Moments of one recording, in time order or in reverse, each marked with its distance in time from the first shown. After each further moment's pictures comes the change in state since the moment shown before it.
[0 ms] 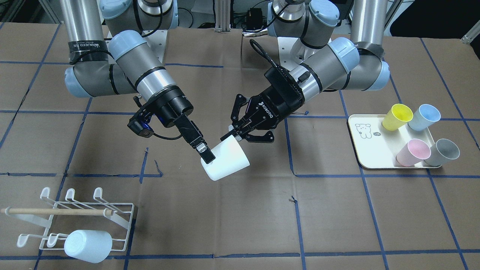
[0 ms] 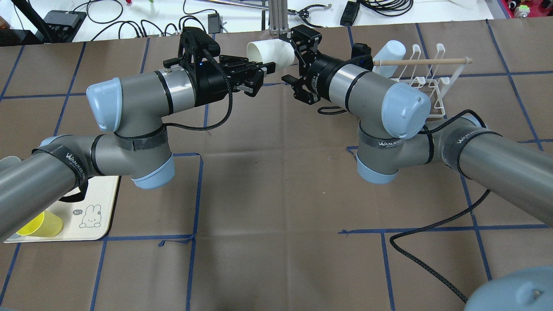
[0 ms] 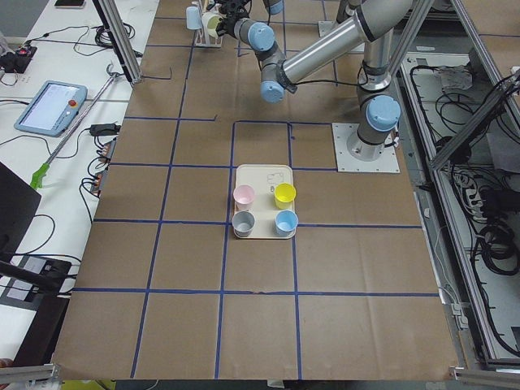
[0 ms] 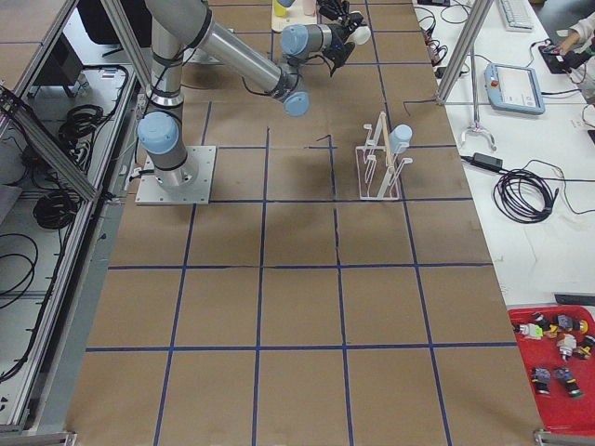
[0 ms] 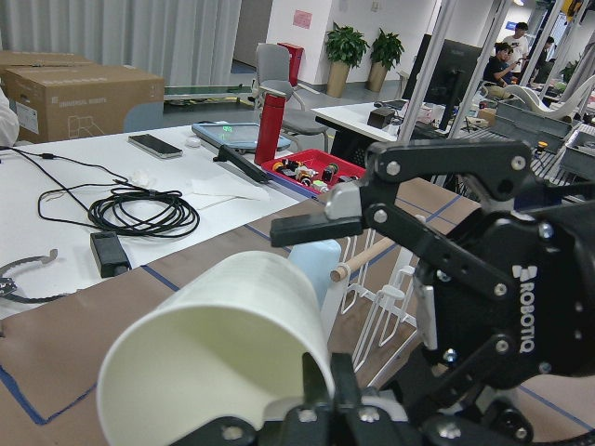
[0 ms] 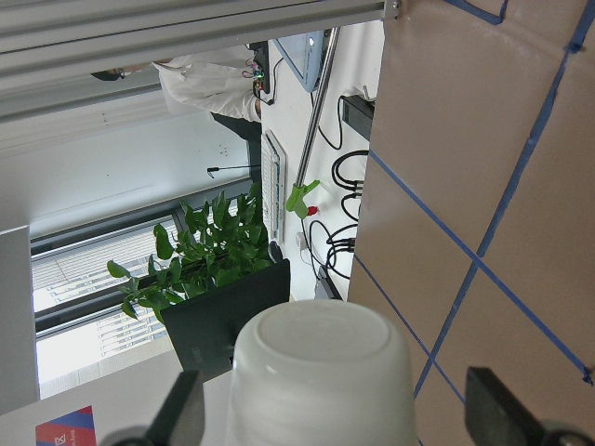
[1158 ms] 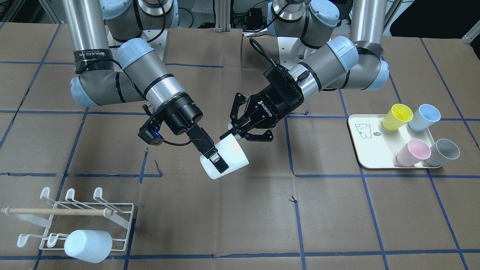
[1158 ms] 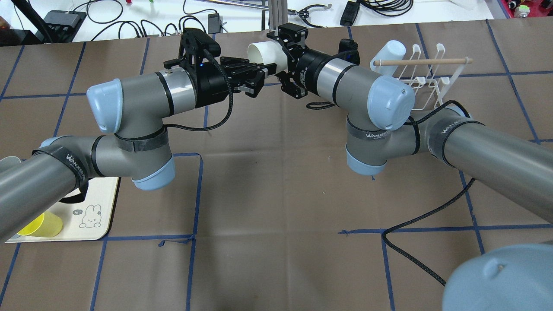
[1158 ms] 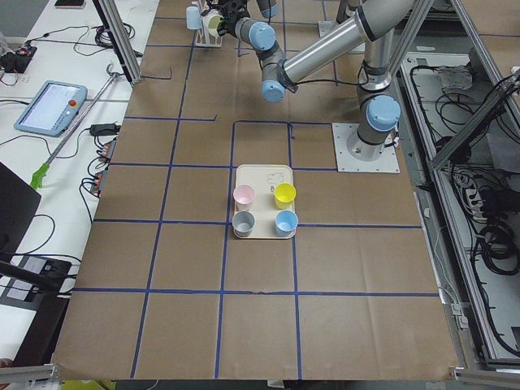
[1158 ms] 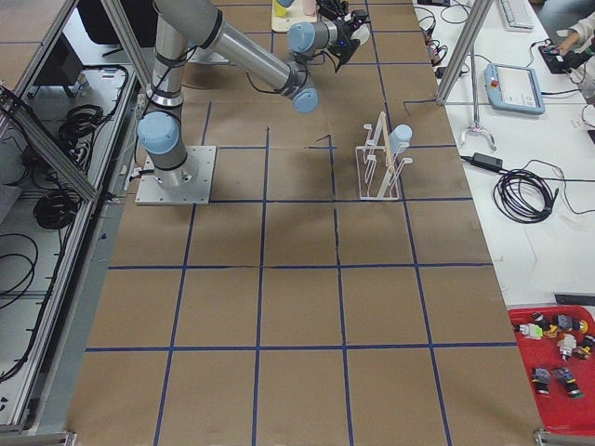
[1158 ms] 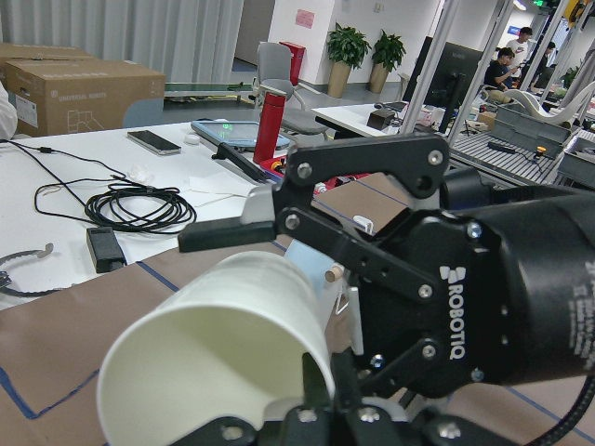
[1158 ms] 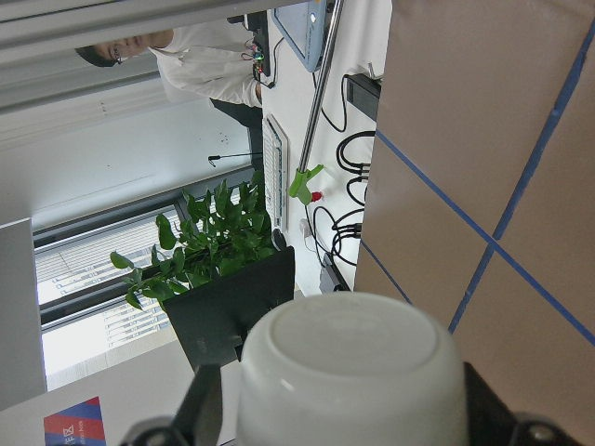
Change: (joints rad) left arm -0.003 0.005 -0.005 0.000 0.001 -0.018; right arm 0.027 0.045 -0.056 0.000 -0.001 0.036
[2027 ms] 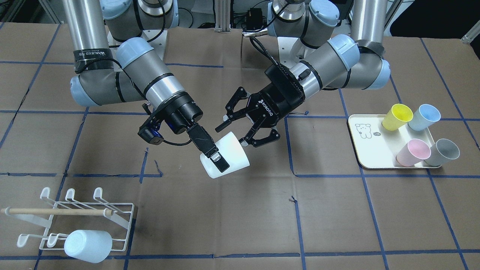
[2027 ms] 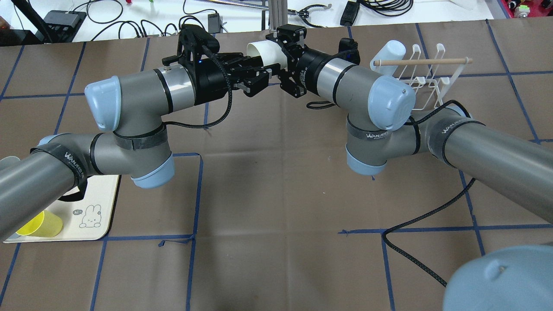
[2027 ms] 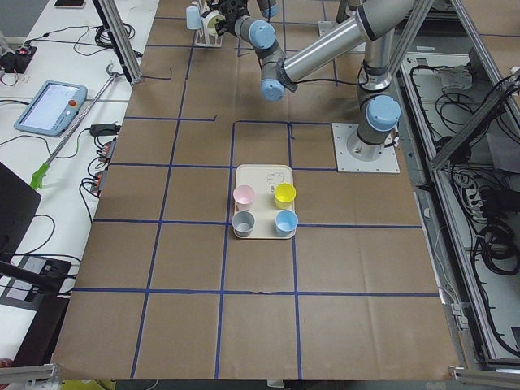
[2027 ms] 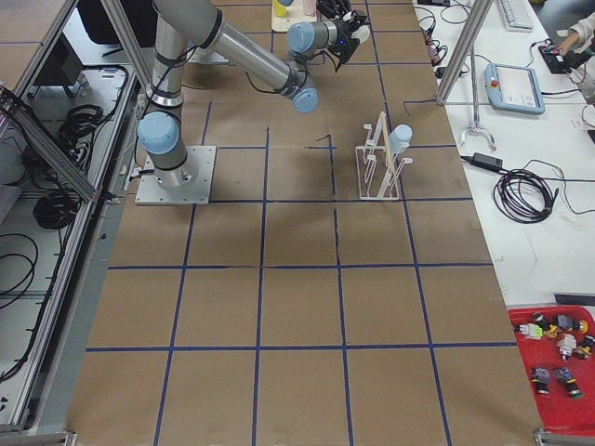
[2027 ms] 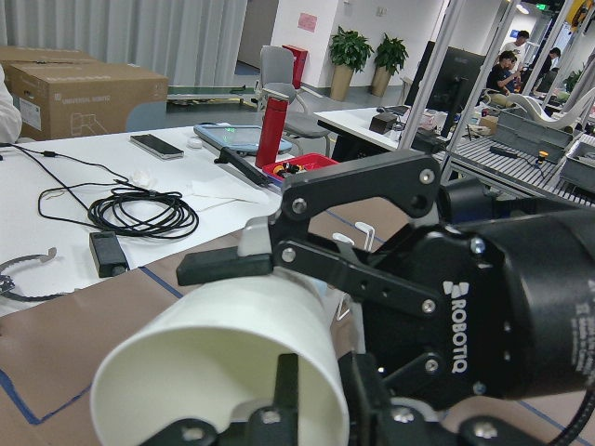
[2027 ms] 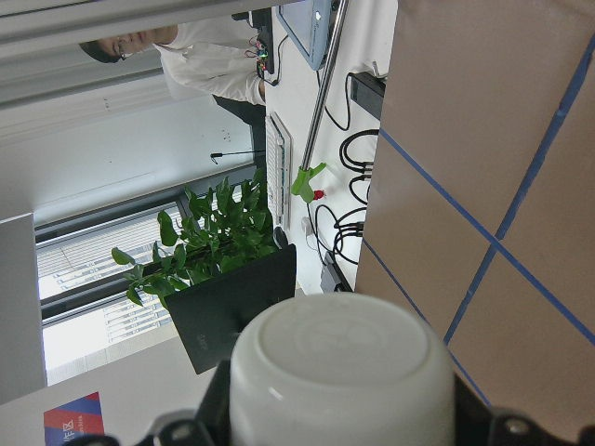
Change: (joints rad) left arm 0.000 0.003 0.011 0.001 0.004 -0.017; right arm 0.000 -0.003 0.000 -0.003 0.003 -0.009
